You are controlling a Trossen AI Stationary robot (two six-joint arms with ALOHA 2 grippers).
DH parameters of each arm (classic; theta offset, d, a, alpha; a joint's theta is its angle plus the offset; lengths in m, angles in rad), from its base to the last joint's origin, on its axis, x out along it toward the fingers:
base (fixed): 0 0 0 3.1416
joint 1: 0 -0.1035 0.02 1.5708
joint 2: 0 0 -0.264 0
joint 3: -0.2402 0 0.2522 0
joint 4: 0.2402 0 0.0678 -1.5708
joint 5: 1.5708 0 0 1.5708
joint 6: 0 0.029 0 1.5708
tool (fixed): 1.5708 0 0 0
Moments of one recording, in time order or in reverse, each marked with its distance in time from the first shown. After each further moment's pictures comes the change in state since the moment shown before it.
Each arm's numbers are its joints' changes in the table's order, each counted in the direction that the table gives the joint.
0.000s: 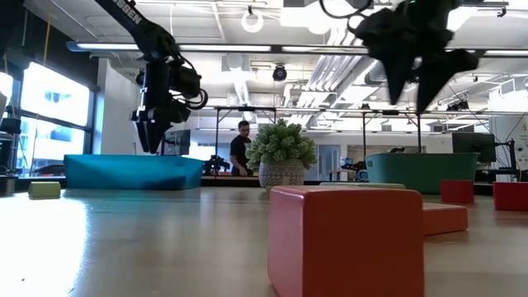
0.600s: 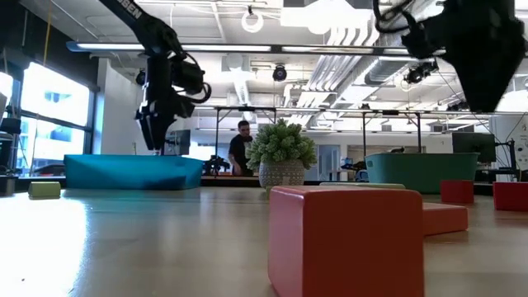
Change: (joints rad) left arm 0.062 -0.028 0.000 0.025 0.083 0.012; right arm -0.176 0.000 0.056 0.208 -0.032 -0.028
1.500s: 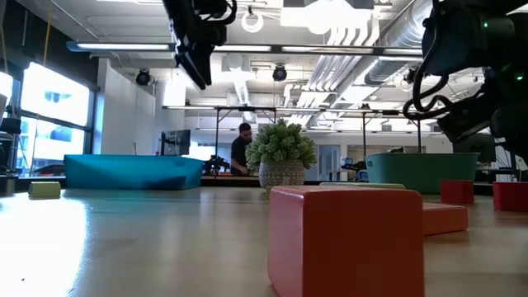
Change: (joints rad) left arm 0.266 -0.095 -0.355 0.047 0.008 -0.035; right arm -0.006 0.001 0.425 -0.455 -0.223 -0.135
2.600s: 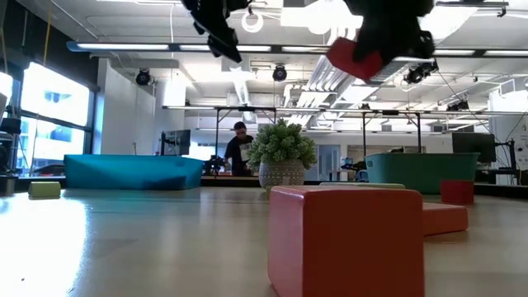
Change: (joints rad) left arm 0.208 0.002 0.001 -0.116 0.373 0.236; right arm 0.051 -0.001 -0.522 -0.086 0.375 -0.144
